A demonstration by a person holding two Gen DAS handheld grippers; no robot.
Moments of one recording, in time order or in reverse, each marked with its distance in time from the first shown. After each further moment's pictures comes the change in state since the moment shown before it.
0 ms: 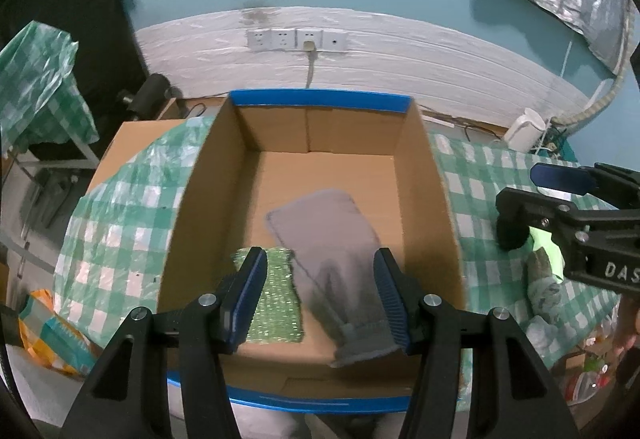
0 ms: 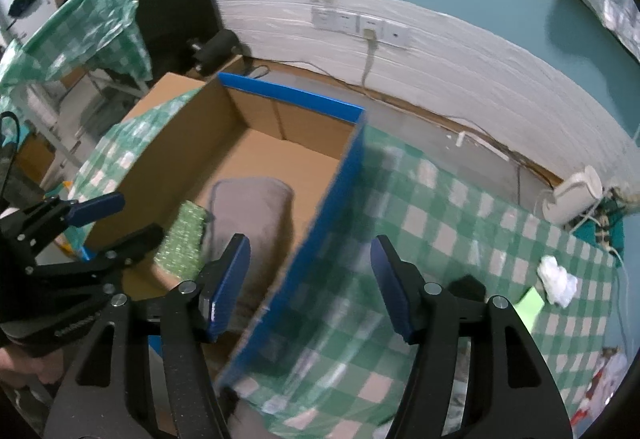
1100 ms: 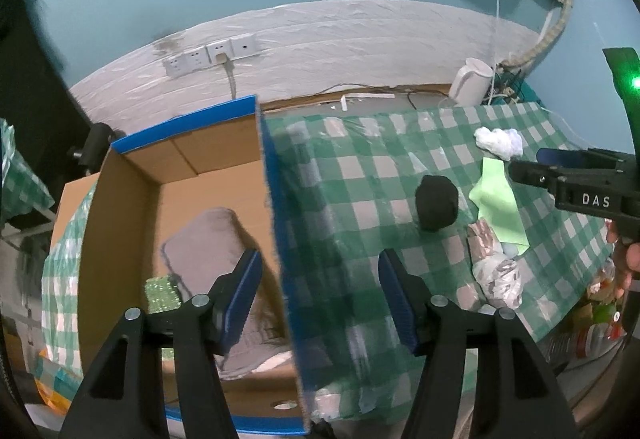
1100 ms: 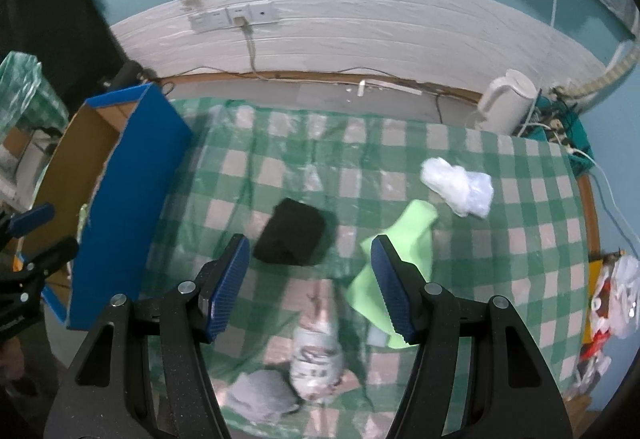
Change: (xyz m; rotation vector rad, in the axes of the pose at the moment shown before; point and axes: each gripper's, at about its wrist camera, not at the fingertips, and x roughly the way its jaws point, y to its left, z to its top) left arm 0.012 -0.134 0.002 0.236 0.028 -0.058; right arm -0.031 -0.173 -0.089 0.280 0.004 -0.128
